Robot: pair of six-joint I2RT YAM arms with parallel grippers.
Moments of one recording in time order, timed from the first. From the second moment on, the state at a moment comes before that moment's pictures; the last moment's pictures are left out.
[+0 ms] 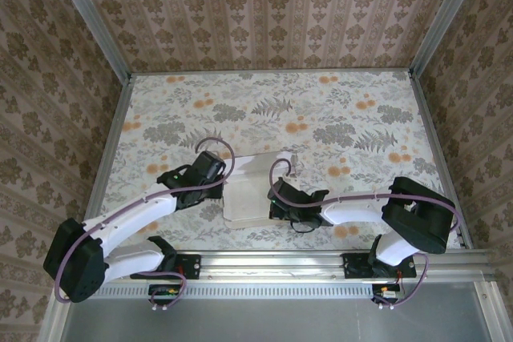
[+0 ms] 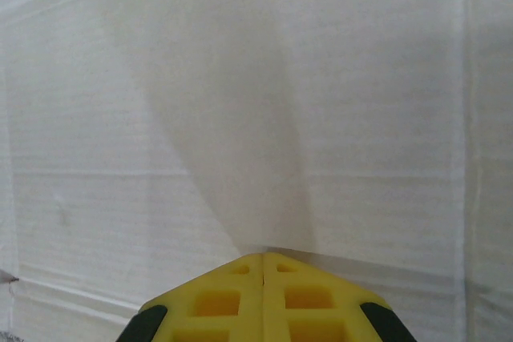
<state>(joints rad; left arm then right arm) -0.74 1.13 0.65 -0.62 -0.21 -0.54 1.04 1.53 0.63 -0.07 0.16 1.06</state>
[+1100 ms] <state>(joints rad) -0.74 1.16 0.61 -0.67 -0.19 -0.54 0.98 1.42 0.65 -0.30 -0.02 0.60</state>
